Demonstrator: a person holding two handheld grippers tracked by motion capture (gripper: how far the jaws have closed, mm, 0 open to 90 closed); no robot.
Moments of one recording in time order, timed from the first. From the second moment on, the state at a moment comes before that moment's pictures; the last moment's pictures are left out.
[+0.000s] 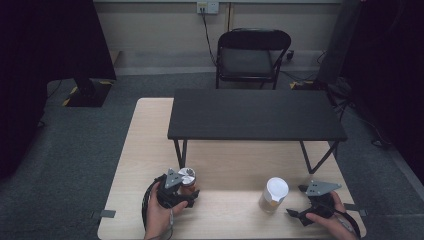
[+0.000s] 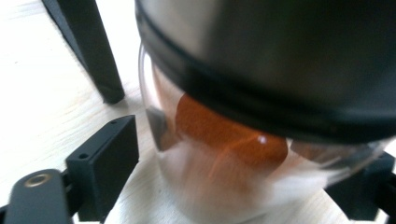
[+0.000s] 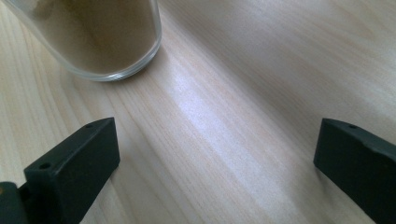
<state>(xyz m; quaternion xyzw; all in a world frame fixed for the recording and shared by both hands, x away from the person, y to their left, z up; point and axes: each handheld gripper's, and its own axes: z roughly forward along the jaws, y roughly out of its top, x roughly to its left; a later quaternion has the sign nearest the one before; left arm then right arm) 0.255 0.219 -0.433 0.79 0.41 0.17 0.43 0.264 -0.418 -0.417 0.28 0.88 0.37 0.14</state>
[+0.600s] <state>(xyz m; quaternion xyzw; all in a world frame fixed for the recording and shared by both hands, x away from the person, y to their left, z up) 0.258 0.215 -0.435 0.79 0.39 0.17 0.43 0.264 -0.418 -0.417 0.28 0.88 0.37 0.14</state>
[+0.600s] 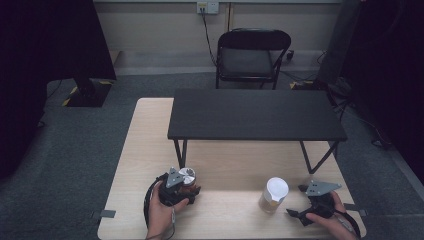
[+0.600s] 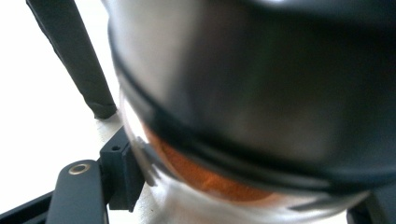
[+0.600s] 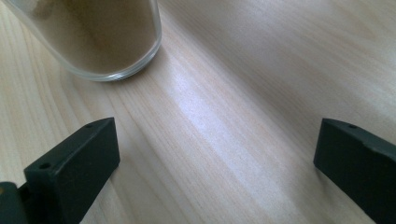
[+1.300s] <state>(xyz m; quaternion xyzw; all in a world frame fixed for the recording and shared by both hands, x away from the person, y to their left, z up) 0.266 0.197 -0.416 0.82 0.35 0.15 0.43 0.264 -0.418 -0.417 0.28 0.88 0.37 0.14</state>
